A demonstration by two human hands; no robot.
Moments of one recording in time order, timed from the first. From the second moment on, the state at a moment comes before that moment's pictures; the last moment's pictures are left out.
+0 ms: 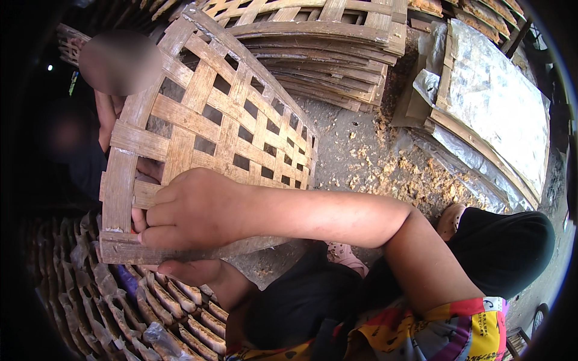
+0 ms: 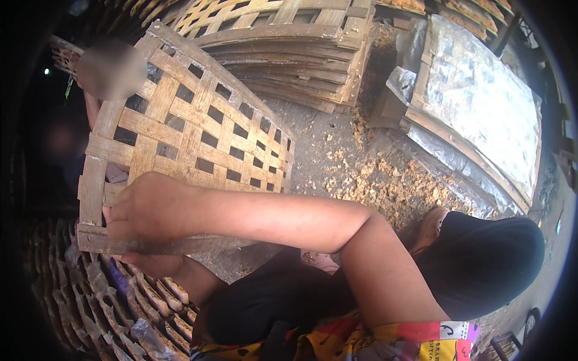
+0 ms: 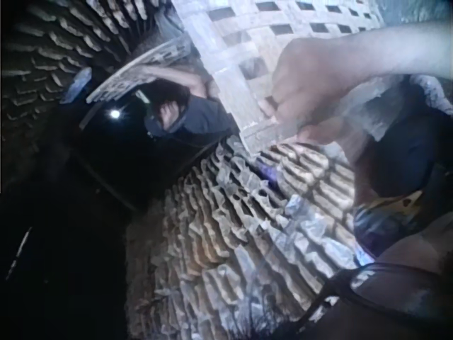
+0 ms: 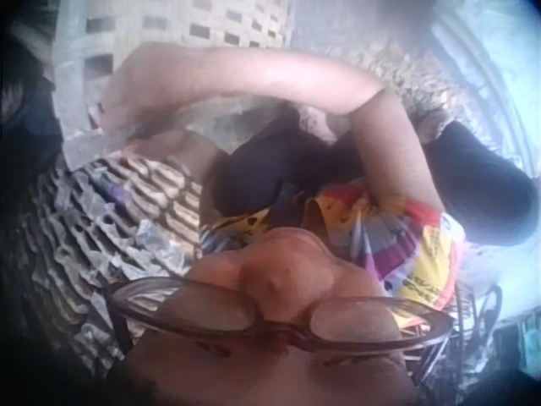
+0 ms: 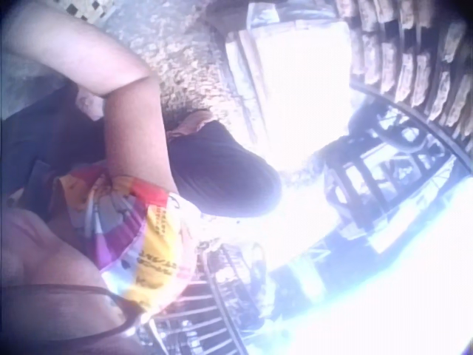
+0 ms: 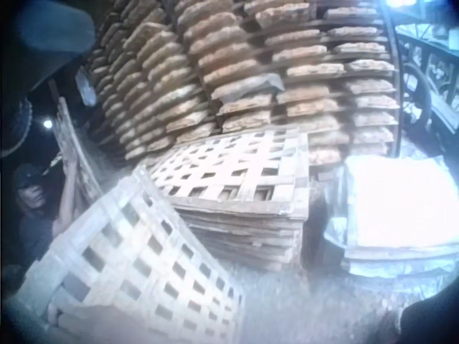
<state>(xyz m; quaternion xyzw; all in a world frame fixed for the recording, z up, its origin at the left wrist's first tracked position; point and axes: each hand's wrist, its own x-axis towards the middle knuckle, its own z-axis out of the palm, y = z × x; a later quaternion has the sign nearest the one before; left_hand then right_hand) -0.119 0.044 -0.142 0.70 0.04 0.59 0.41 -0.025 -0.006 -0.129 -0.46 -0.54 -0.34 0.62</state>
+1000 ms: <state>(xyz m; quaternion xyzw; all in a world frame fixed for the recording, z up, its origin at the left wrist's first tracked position) -0.122 0.097 -0.154 0.76 0.00 0.53 0.39 0.047 -0.173 -0.147 -0.64 -0.68 0.10 0.34</state>
